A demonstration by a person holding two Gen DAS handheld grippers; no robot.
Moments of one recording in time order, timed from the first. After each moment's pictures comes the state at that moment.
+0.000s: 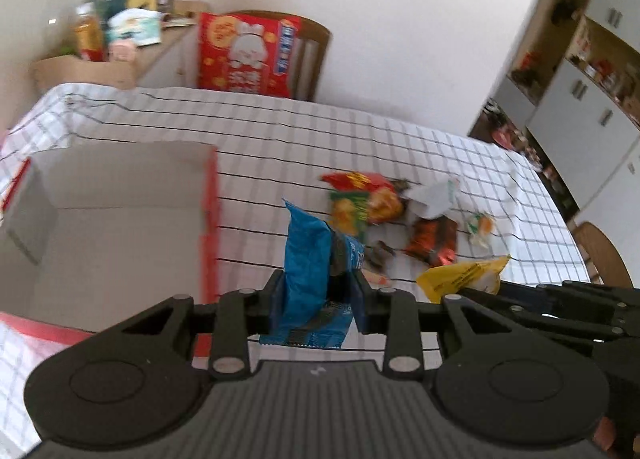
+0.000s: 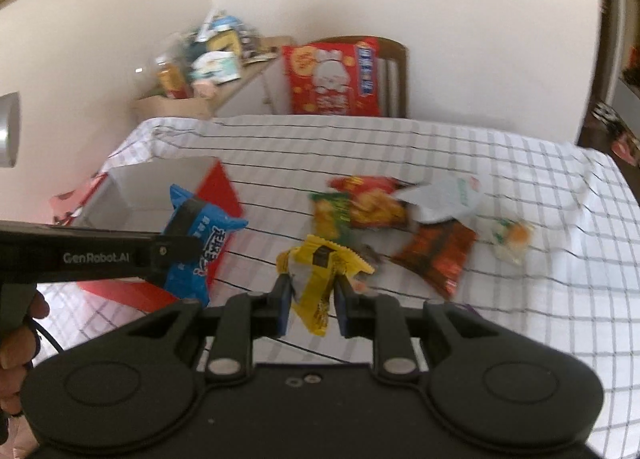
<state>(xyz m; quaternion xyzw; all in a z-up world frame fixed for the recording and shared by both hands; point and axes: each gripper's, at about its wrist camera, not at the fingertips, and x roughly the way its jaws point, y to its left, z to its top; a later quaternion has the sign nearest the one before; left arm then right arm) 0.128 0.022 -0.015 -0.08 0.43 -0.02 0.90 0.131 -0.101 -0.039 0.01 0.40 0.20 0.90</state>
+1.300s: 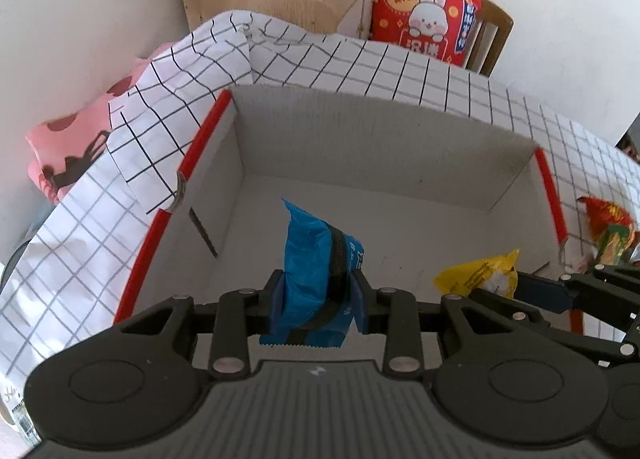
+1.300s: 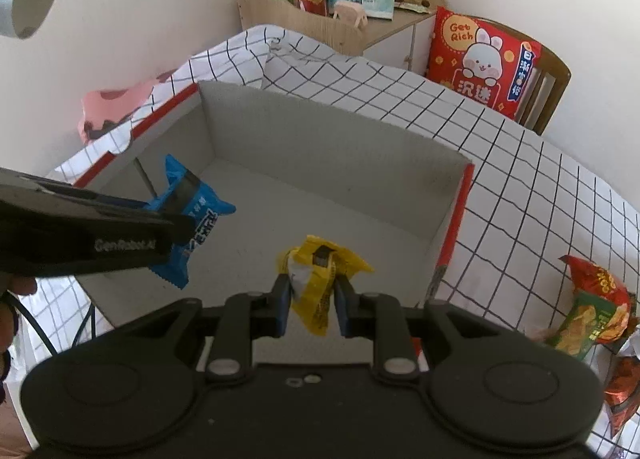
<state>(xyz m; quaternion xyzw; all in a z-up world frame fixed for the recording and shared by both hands) 0.172 0.232 -0.097 -0.09 0.49 0.15 0.86 0.199 0.157 -0.106 -0.14 0.43 0.29 0.84</state>
